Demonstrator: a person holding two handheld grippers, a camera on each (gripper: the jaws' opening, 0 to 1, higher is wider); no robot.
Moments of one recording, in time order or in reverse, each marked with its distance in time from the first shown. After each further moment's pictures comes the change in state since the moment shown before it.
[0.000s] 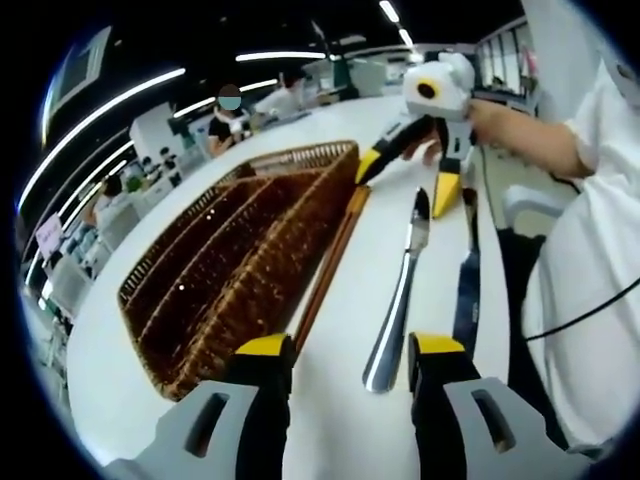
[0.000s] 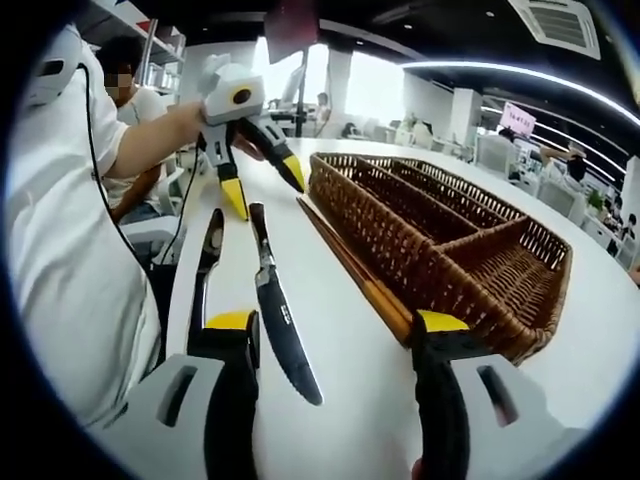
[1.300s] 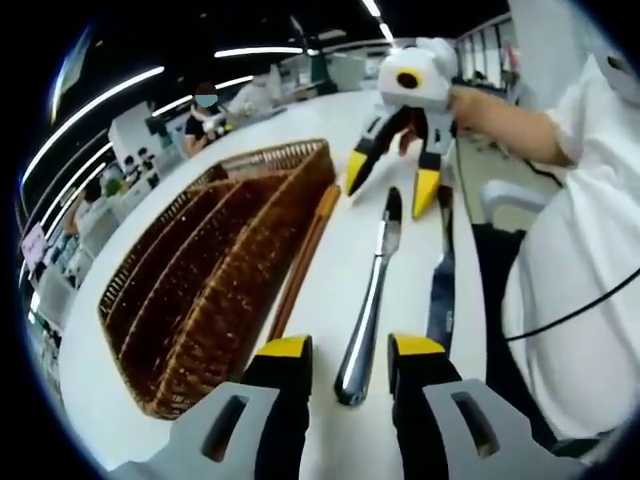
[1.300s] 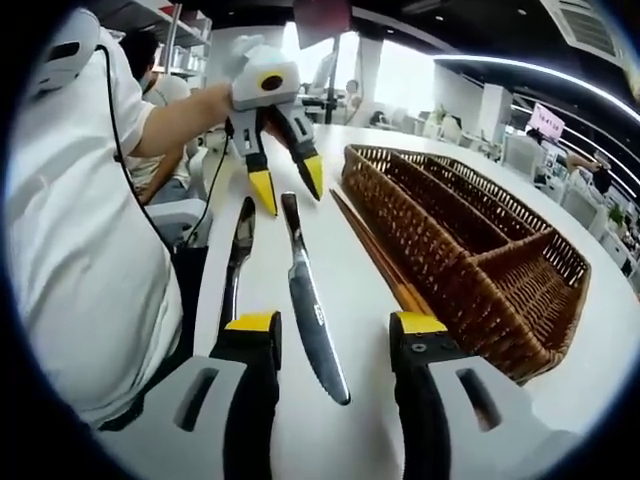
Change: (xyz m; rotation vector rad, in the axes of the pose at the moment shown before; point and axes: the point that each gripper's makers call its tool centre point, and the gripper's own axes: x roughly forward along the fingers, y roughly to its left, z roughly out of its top) left arm 0.004 -0.018 0.005 0.027 0.031 -0.095; right arm -0.001 0.020 0.003 -0.070 0.062 0.111
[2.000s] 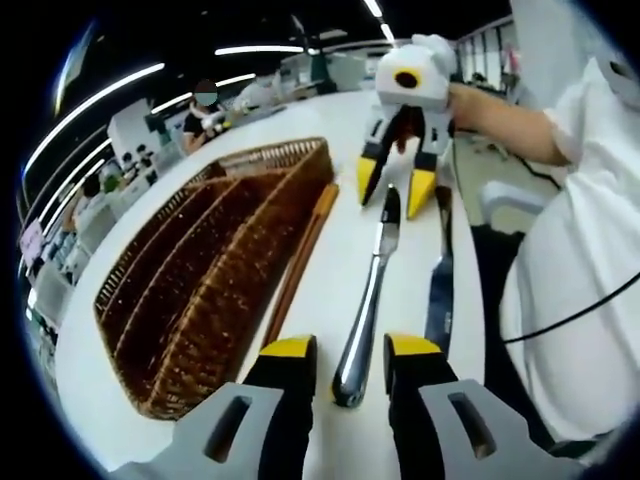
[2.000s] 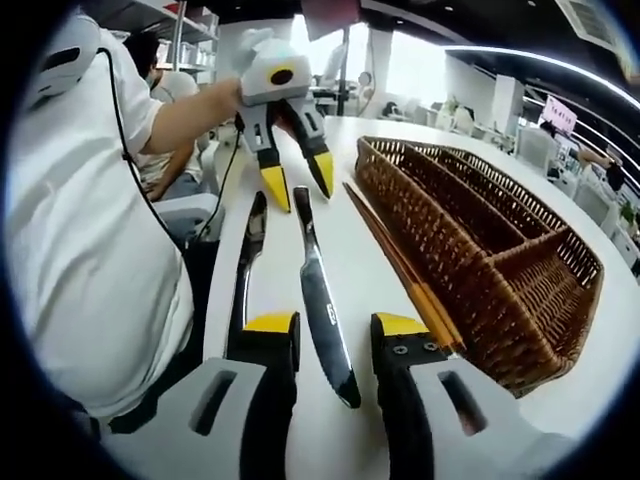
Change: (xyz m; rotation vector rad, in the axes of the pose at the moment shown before) left arm 0.002 -0.002 0.000 -0.012 -0.001 -0.012; right arm 0.002 0.009 -0.001 0.003 0.038 0.067
